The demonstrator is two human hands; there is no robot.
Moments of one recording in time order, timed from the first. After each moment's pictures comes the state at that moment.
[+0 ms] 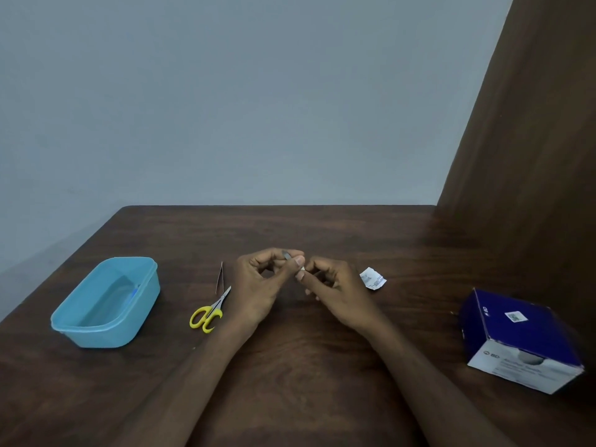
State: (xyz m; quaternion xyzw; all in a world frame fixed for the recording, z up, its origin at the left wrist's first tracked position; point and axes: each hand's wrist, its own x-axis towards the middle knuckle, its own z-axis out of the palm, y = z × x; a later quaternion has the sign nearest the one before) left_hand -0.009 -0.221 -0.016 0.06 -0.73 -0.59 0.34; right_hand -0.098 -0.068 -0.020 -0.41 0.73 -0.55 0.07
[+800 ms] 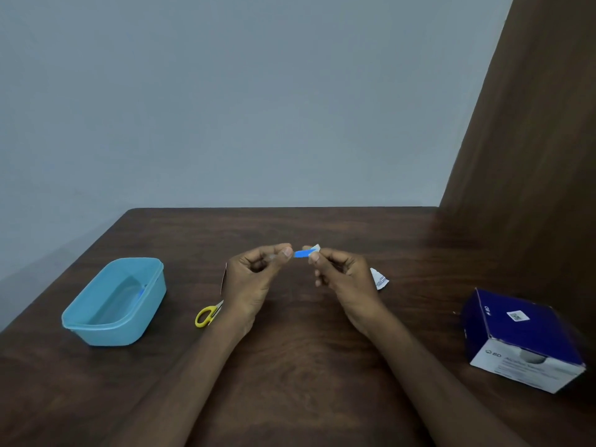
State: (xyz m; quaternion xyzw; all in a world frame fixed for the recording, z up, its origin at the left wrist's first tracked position) left_hand -0.007 -0.230 -0.014 0.14 -0.64 -0.68 0.33; right_hand -0.097 -0.074 -0.016 -0.29 0.60 -0.74 0.11
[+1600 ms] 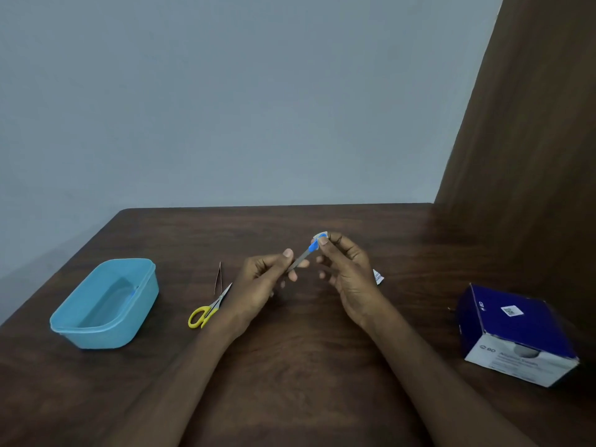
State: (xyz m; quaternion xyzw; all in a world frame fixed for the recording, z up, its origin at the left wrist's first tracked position) left_hand -0.009 -0.228 -0.014 0.08 -0.75 -0.62 0.20; right_hand -0.099 -0.072 -0.003 -0.18 0.53 -0.81 0.16
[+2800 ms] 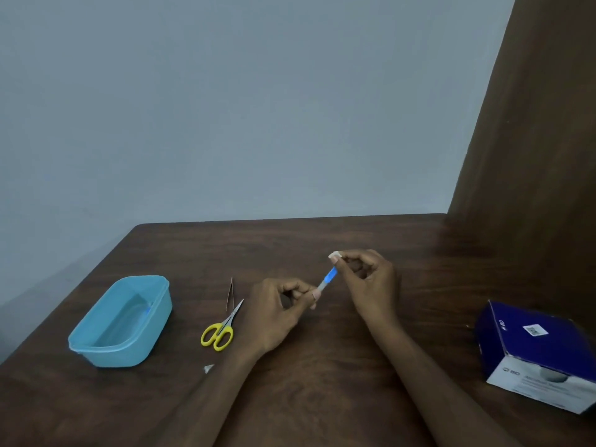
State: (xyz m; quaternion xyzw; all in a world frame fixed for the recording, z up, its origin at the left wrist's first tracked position) left_hand -0.001 -0.221 -0.019 0.03 -0.87 -0.43 0.26; right_hand -0.129 -0.066 -0.025 -0.22 0.71 -0.64 -0.17
